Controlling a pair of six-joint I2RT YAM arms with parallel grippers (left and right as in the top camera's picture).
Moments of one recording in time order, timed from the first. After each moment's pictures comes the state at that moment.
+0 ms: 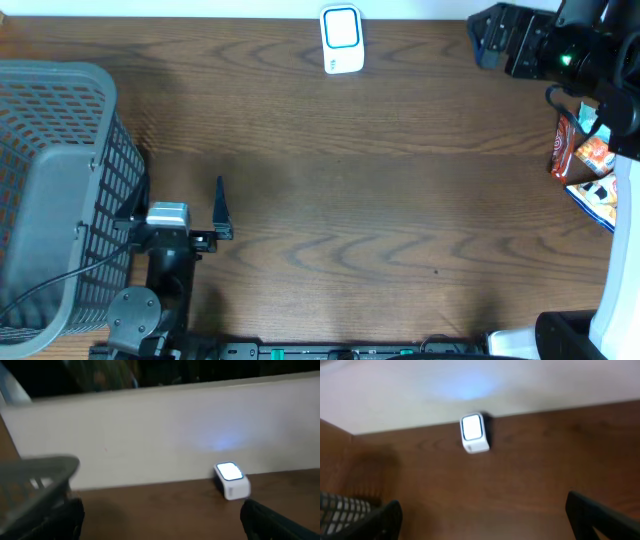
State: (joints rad) left arm -0.28 0.25 0.40 -0.07 -0.23 0.06; right arm 0.06 1.61 2.25 -1.27 -0.25 0.24
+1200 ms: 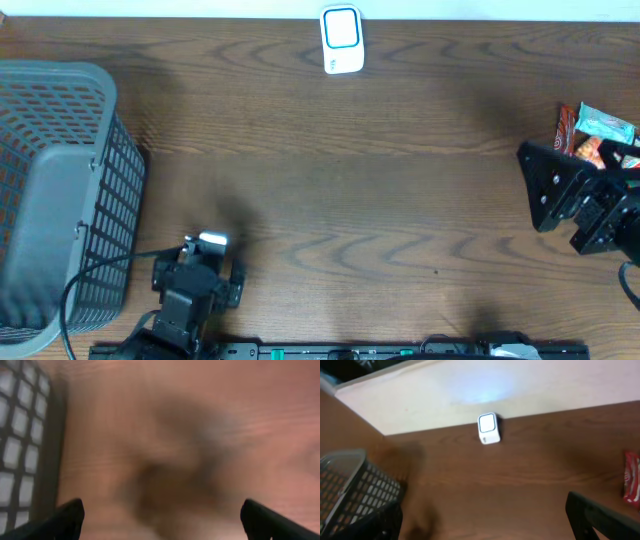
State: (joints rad) left arm -0.43 0.25 0.34 -0.95 -0.33 -0.05; right arm 0.06 1.19 2.25 -1.54 -0.27 0.26
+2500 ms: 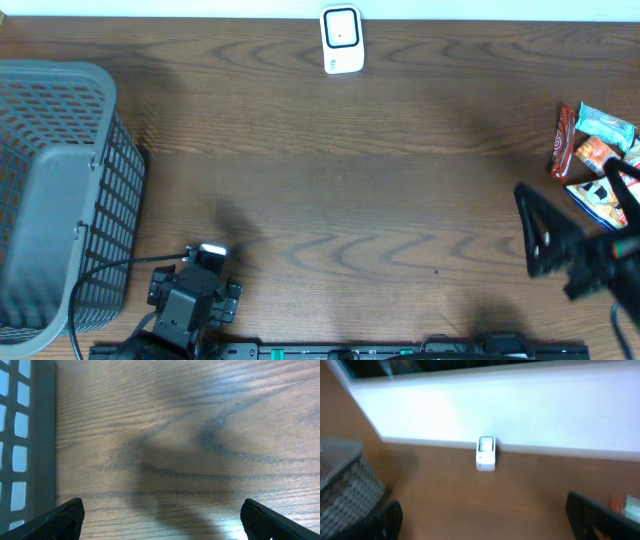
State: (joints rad) left arm -0.43 0.25 0.34 -1.06 -0.33 -0.05; right arm 0.06 0.87 1.82 -1.21 -0.28 0.08
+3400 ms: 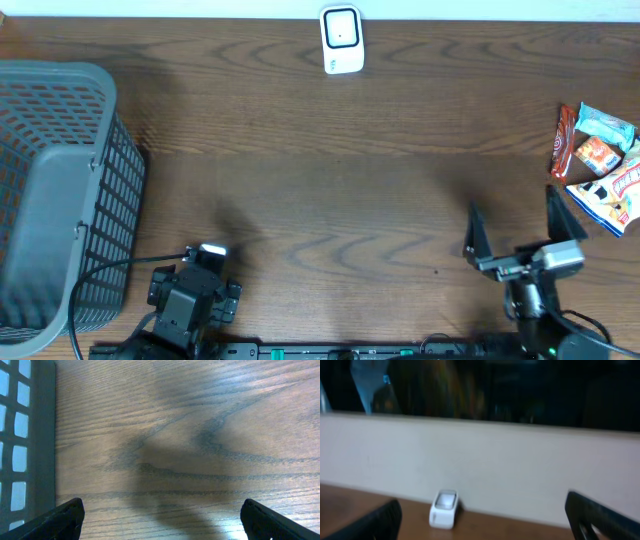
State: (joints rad) left arm -0.43 0.25 0.34 -1.06 -0.33 -0.05; right arm 0.02 0.03 0.27 0.08 -0.21 -0.01
